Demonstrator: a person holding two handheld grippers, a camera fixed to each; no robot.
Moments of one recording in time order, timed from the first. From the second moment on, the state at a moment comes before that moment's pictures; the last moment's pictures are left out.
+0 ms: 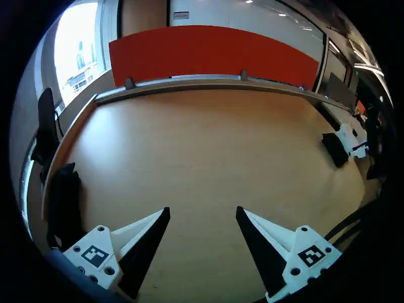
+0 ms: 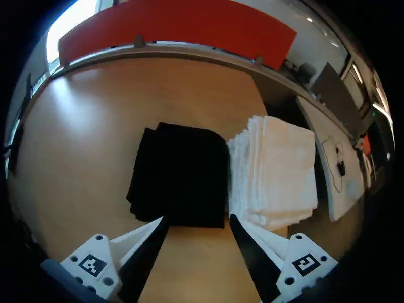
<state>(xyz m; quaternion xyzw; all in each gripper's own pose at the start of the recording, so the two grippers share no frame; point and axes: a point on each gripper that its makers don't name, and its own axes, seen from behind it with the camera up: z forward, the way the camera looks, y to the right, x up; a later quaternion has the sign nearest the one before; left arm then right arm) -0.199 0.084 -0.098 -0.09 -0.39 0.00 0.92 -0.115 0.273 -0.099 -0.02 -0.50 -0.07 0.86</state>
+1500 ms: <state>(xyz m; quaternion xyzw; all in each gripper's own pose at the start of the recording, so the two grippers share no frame) -0.170 0.076 -0.075 -0.07 -0.35 -0.01 0.93 0.006 0.234 -0.058 -0.11 -0.21 0.00 0.97</state>
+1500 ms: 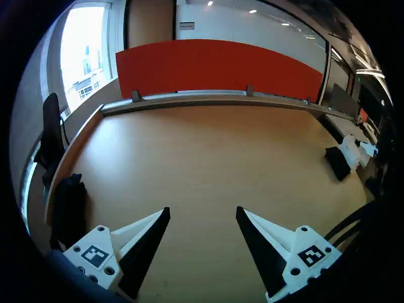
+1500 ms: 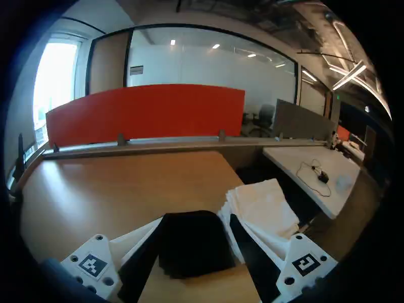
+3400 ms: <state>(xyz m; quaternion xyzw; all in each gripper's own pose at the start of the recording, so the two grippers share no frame) -0.027 0.029 0.009 -0.01 -0.09 -0.03 1.00 0.144 0.120 -0.022 -0.05 -0.05 -0.03 1.00</state>
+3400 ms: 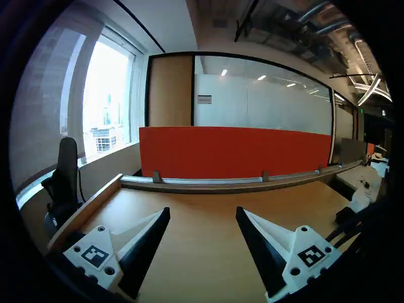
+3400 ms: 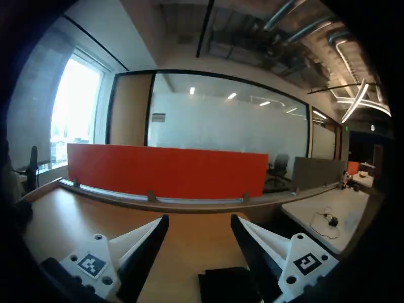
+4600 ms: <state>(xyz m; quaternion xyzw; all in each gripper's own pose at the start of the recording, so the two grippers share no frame) 0.000 0.015 0.011 -0.02 -0.03 0.00 1.00 0.173 -0.014 0.008 0.01 -0.04 -0.02 1.00</state>
